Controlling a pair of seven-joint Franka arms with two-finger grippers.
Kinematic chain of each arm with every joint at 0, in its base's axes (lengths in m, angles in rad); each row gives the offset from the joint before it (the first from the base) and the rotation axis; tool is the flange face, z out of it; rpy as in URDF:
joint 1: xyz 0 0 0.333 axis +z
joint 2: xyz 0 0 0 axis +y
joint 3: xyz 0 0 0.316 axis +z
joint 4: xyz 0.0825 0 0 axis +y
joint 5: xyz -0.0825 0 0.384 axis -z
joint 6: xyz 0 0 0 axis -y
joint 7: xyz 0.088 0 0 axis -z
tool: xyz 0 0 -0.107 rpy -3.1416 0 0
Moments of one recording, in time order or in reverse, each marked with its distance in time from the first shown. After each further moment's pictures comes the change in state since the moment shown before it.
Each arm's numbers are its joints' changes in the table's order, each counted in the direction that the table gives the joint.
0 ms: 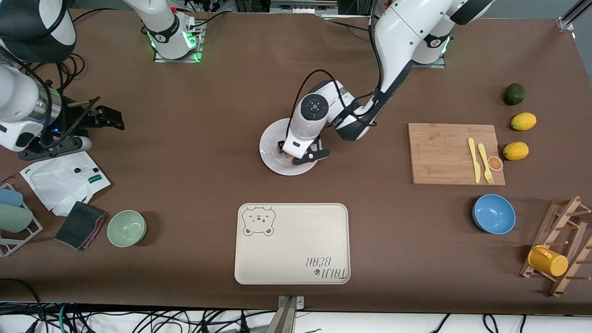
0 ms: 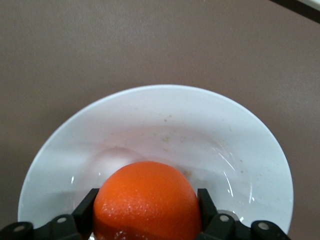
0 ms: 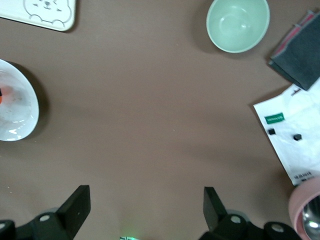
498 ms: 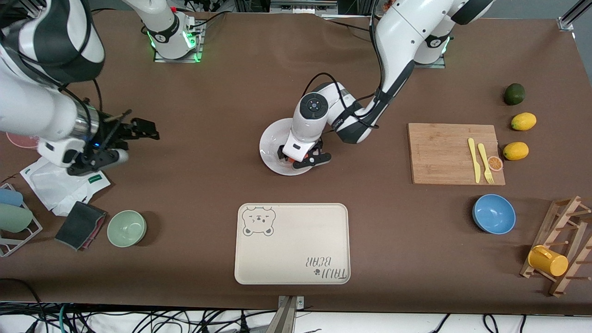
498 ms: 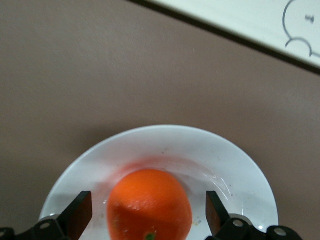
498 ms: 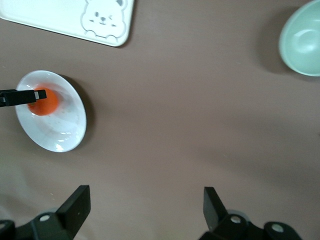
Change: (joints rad) left arm 0.014 -0.025 0.015 -0.041 -0.038 -0.050 -0.002; right arm 0.060 0.094 0.004 0.007 -0.180 0.096 0.001
